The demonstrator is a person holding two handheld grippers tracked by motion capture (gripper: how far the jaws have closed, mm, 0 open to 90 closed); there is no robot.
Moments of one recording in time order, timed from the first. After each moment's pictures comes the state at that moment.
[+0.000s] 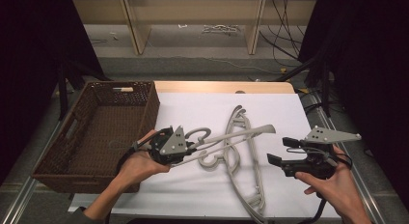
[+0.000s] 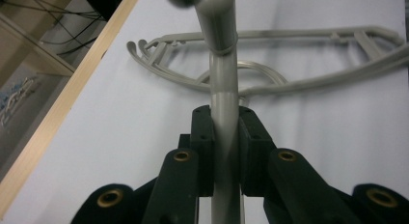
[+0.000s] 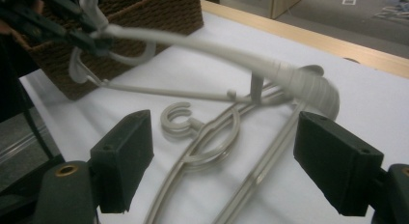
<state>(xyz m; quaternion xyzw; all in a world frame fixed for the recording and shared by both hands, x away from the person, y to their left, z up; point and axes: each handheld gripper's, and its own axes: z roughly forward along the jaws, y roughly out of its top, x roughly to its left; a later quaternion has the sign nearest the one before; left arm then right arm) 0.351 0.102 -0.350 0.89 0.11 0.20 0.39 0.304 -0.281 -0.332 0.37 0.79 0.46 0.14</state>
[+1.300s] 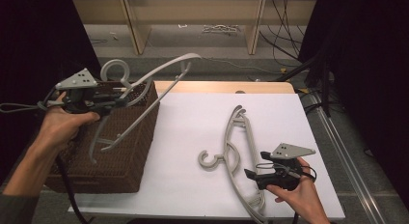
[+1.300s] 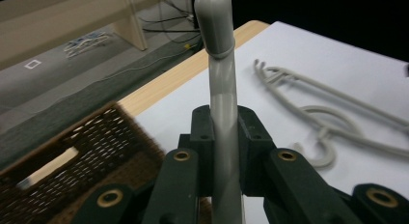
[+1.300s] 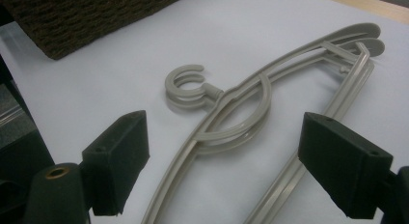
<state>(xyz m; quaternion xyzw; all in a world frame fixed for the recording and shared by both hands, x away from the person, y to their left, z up) 0.395 0.275 -0.271 0.80 0.33 0.23 0.45 0.309 -0.236 -0.397 0.35 0.82 0.42 0.14</state>
